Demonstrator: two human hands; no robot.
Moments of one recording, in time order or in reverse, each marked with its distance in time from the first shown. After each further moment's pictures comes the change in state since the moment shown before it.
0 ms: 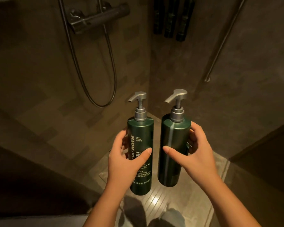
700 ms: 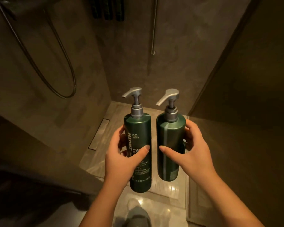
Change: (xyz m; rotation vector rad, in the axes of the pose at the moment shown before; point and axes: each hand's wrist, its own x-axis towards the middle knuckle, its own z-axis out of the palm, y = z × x) left_hand -0.128 0.000 -0.069 -0.051 -0.418 0.030; right_hand -0.207 -0.060 0.040 -0.149 0.334 0.179
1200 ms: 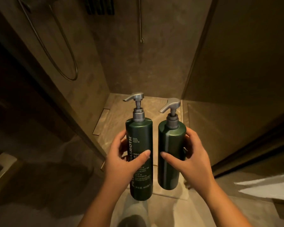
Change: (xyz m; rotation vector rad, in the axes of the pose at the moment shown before) left_hand -0.237 0.005 -0.023 0.078 -0.116 -0.052; right_hand -0.256 0.000 -0.020 0.080 0.081 0.072
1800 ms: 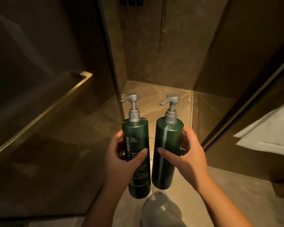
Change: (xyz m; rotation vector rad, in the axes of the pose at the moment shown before) left_hand -0.273 -0.037 -0.099 -0.003 0.217 0.001; right_hand -0.260 -0.048 0.062 0.061 -0.049 0.026
